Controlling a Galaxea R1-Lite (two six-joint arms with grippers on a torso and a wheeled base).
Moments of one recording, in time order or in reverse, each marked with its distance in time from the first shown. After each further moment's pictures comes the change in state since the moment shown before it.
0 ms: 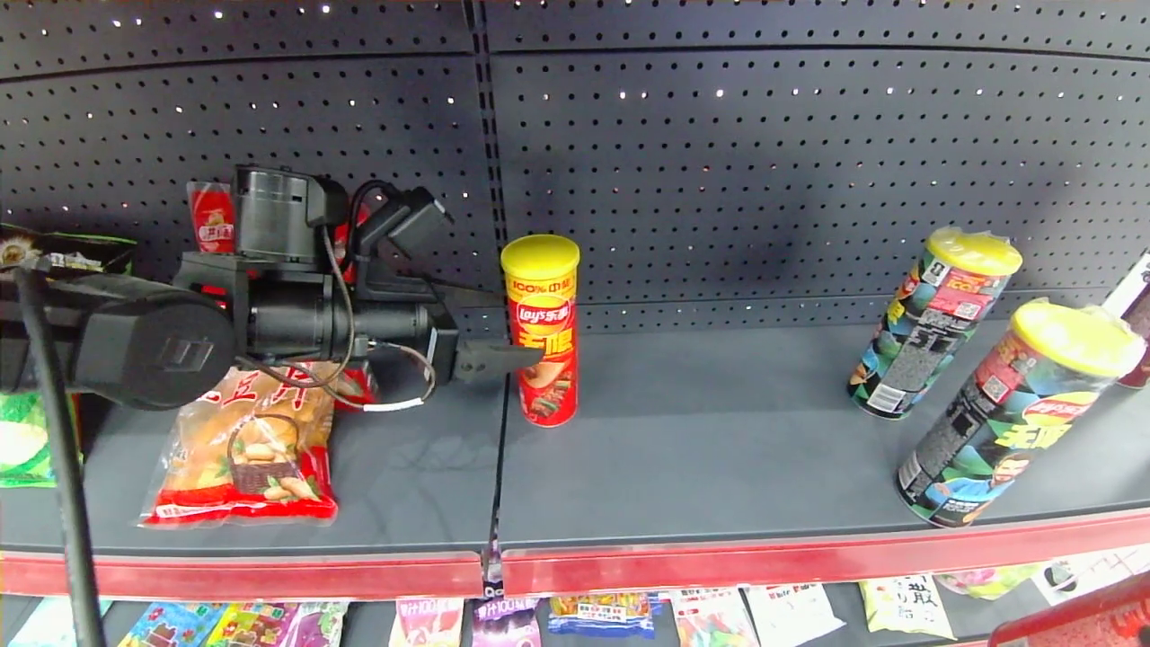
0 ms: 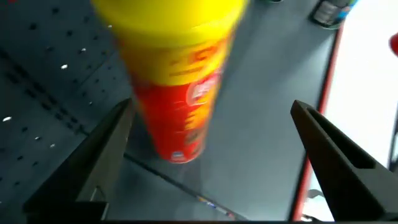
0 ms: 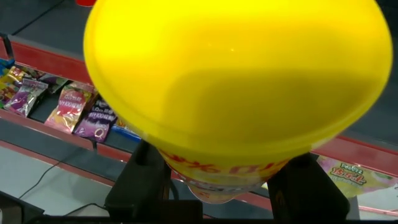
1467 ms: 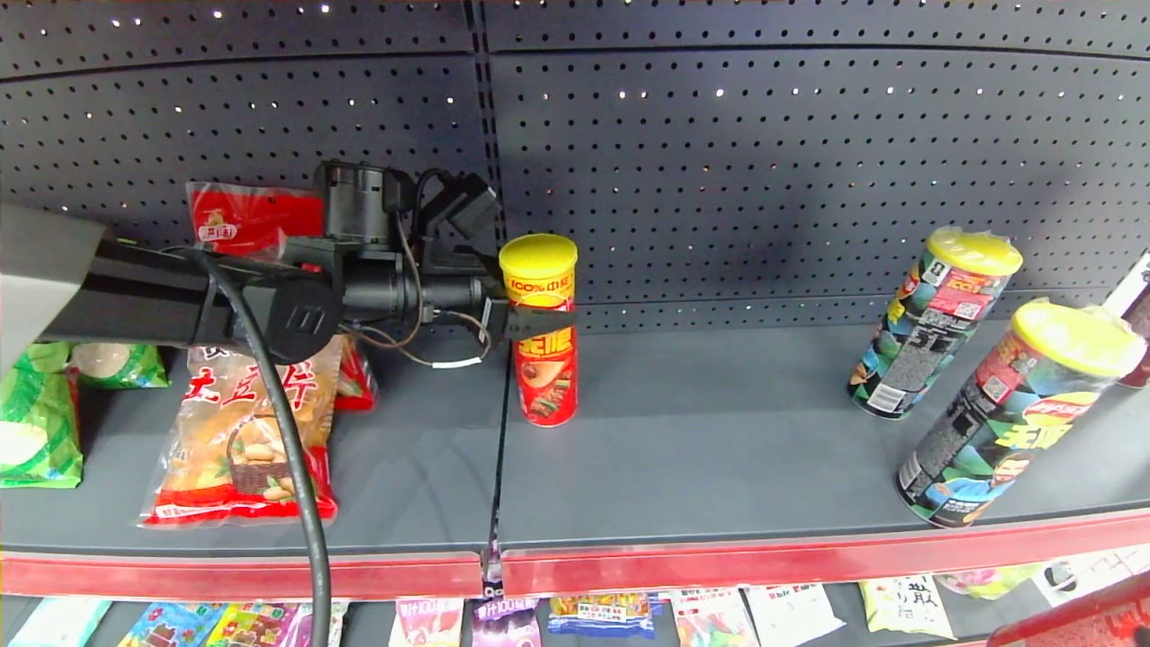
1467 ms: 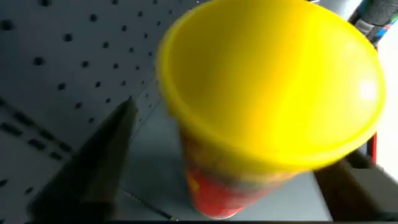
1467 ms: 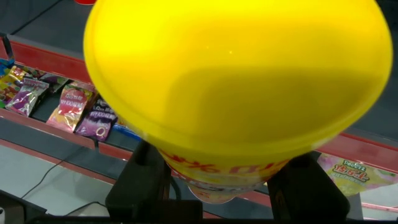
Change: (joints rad) left arm -0.028 0.204 -0.233 -0.049 -0.005 0.010; right arm 0.000 0.007 0.003 0.002 -0.003 0.013
